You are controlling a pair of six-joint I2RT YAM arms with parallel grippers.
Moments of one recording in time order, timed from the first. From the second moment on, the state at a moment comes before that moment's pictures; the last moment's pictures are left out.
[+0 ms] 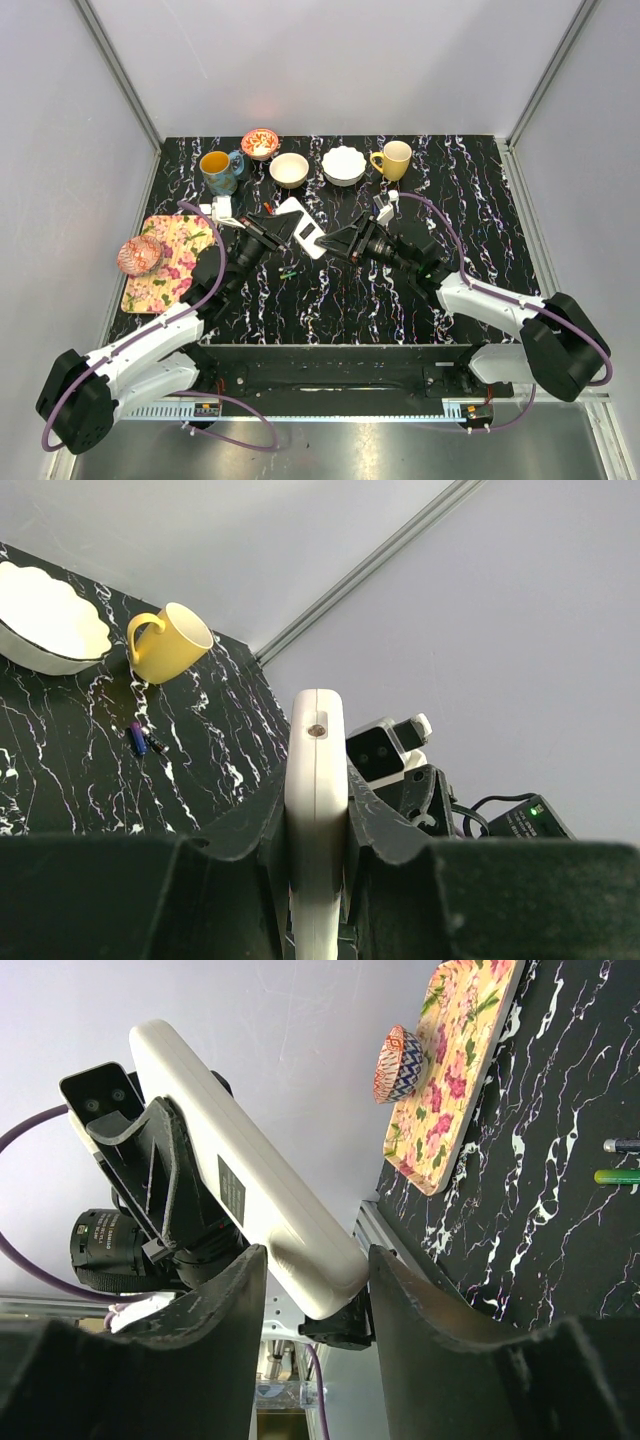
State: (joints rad) left arm -0.66 0.92 0.46 0.69 -0.11 -0.87; right arm 0.70 1.29 0.62 0.65 -0.39 1.27
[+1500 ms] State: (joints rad) left arm -0.68 0.92 0.46 0.68 -0.11 -0.88; right arm 0.70 1.26 0.58 0.66 -0.40 1.28
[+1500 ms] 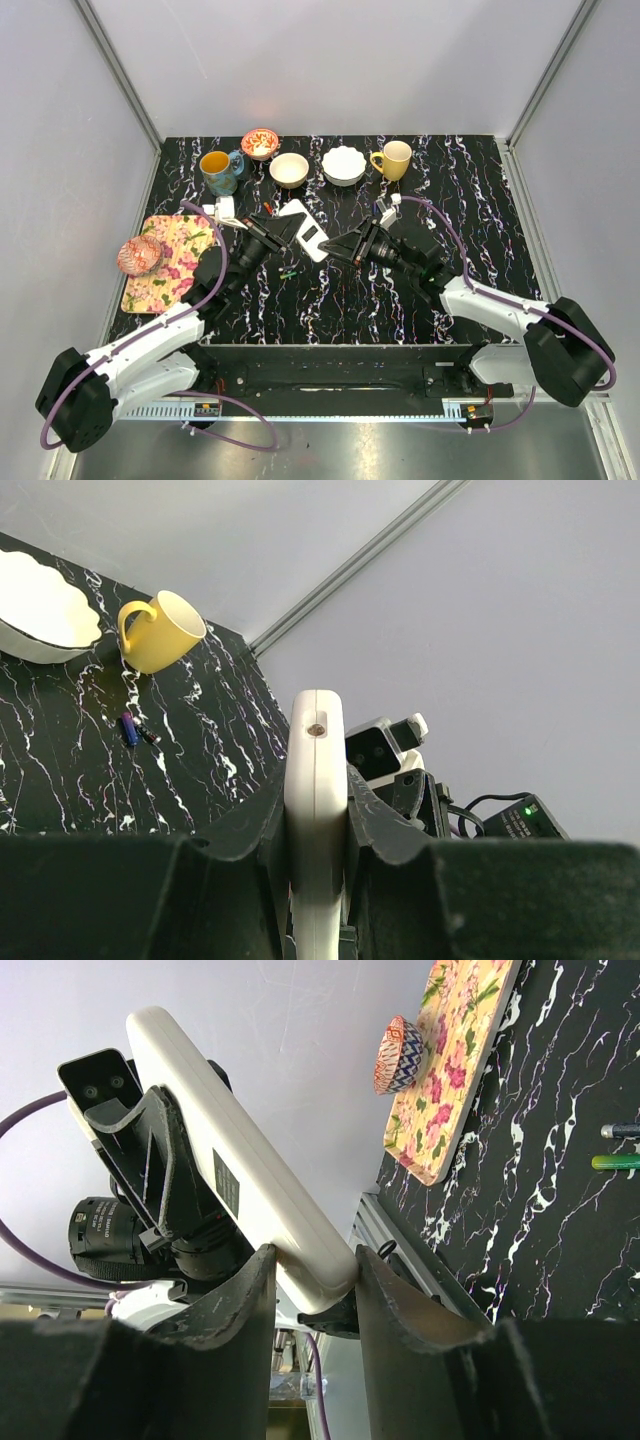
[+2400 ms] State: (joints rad) left arm -0.68 0.93 0.47 0.69 -0.11 -0.87; right arm 0.70 1.22 0.55 0.60 -0.41 1.27
